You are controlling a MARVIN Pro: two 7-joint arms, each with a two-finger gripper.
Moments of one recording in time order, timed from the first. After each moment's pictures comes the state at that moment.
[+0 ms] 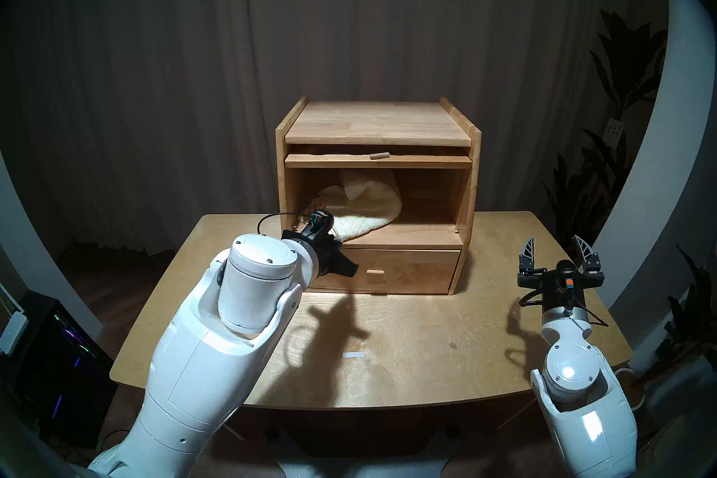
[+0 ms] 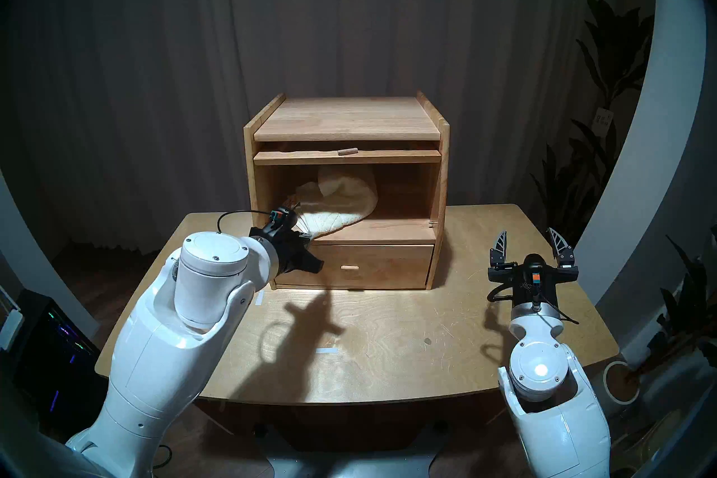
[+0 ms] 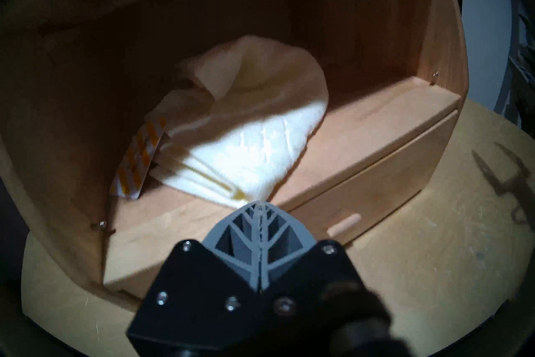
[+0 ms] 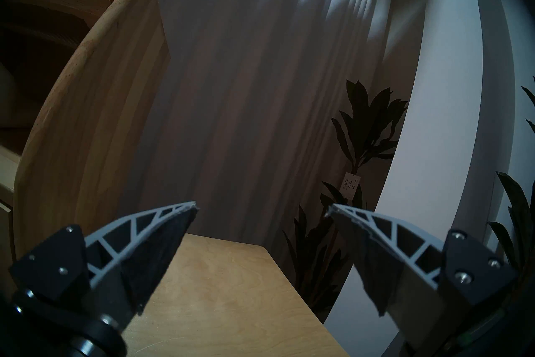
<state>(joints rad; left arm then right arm) 1.49 -1.22 -1.22 -2.09 -0.17 0.96 -0.06 -1.98 -1.25 1.66 -1.96 -0.08 -0.07 -0.42</state>
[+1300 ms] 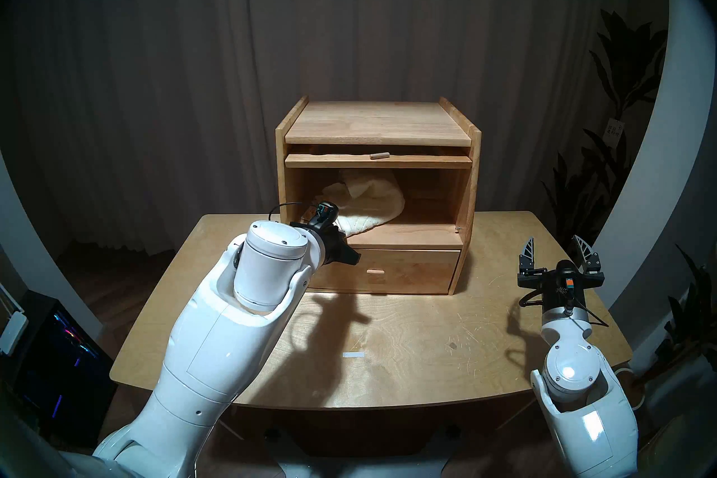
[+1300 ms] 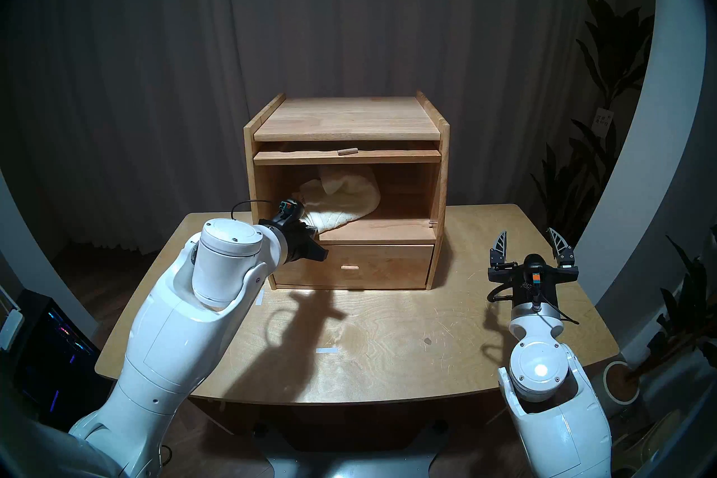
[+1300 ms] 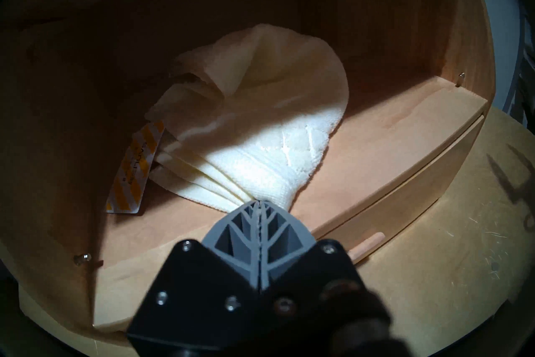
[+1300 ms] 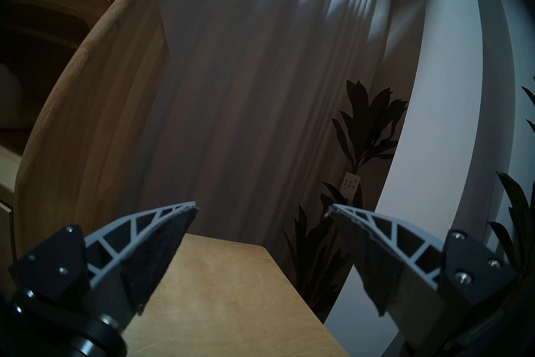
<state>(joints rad) 1.35 -1.28 -1.17 -1.92 -0.16 0.94 -0.06 -1.99 -1.24 1.66 -1.97 -0.08 -0.07 -0.43</state>
